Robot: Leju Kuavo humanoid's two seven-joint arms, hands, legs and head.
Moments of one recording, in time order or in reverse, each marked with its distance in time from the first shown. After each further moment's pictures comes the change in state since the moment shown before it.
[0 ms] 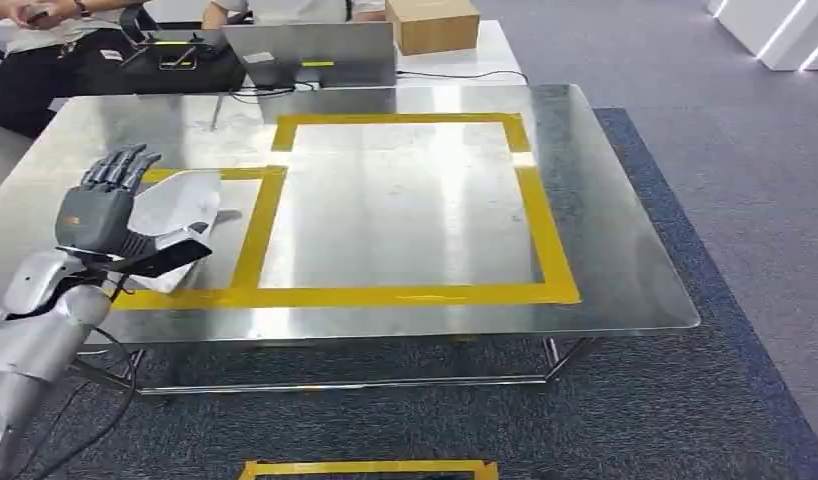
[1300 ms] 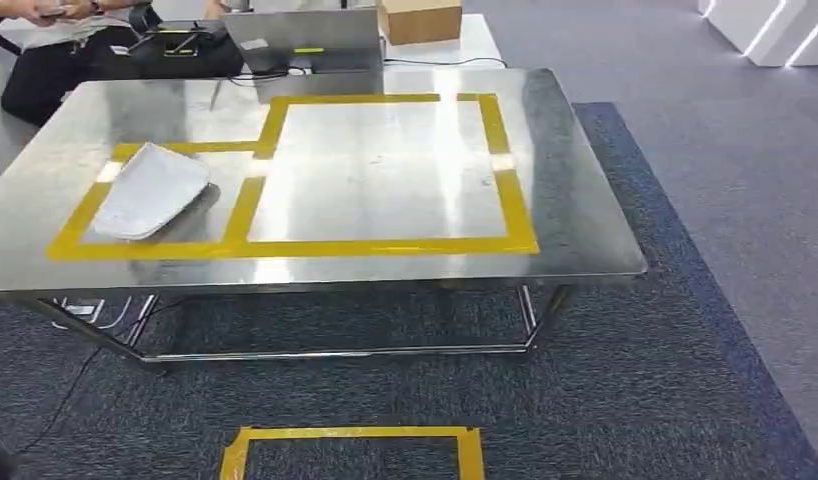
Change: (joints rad) left arm 0.960 -0.473 0.677 -0.859 0.473 -0.246 -0.190; right arm 0.024 0.033 -0.116 -0.010 -0.104 -0.072 -0.045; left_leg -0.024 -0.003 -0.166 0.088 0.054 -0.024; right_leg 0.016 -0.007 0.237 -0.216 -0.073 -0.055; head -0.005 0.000
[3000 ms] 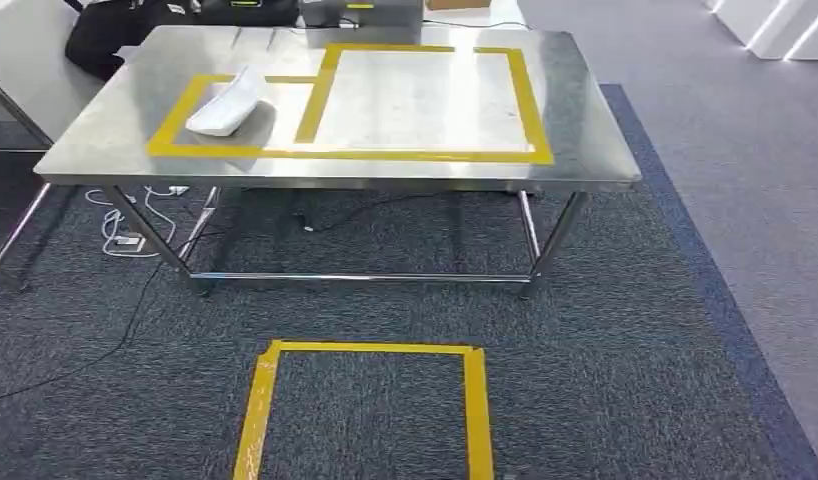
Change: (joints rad) left arm -0.368 0.116 0.370 1.585 -0.591 -0.142 0.433; right arm -0.039 0.026 0.080 0.013 0.162 0.052 0.162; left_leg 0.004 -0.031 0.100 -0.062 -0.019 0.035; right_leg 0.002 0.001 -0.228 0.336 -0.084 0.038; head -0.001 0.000
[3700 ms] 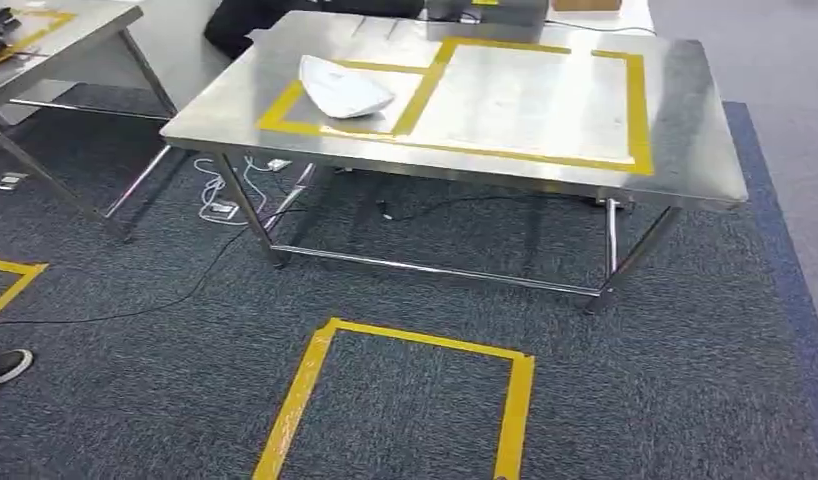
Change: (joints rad) left arm -0.007 -0.006 -0.047 0.007 -0.065 0.080 -0.031; right arm 0.016 0.005 0.110 0.006 0.109 -0.053 0.040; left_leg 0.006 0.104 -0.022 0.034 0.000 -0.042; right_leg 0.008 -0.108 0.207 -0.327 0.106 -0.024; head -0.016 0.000
